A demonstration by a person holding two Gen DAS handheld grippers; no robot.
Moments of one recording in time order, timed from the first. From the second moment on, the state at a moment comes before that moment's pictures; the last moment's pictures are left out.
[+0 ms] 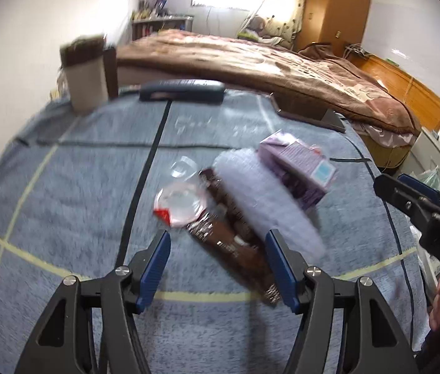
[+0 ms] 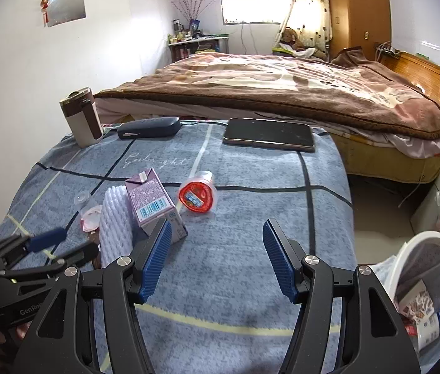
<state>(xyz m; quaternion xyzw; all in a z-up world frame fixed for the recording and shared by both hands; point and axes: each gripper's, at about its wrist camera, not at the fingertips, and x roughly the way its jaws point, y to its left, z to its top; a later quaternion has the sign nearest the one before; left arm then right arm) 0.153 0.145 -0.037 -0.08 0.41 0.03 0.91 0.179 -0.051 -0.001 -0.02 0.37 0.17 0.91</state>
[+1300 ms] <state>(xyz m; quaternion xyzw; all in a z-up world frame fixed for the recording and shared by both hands) 0.152 0.192 -0.055 -0.14 0.43 0.05 0.89 0.211 -0.001 -0.026 -0.04 0.41 0.25 0.88</state>
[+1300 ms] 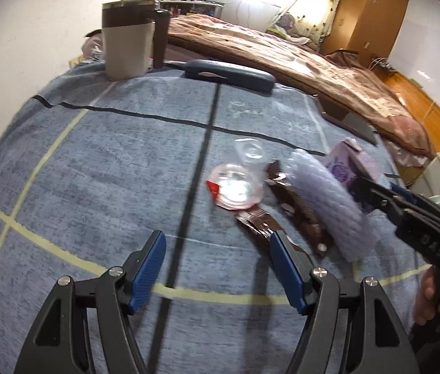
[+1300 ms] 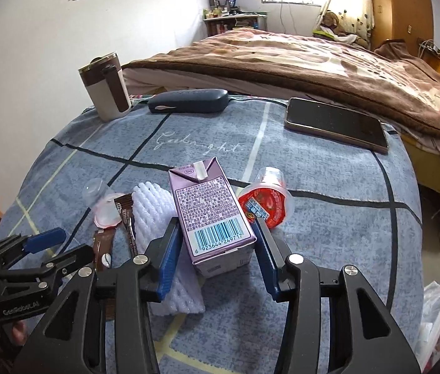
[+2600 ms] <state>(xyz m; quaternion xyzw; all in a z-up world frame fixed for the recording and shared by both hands) 0.160 0.171 -0.056 -0.05 0.45 0.08 0.89 0.198 -0.023 -0.017 0.00 0.39 0.24 0.89</state>
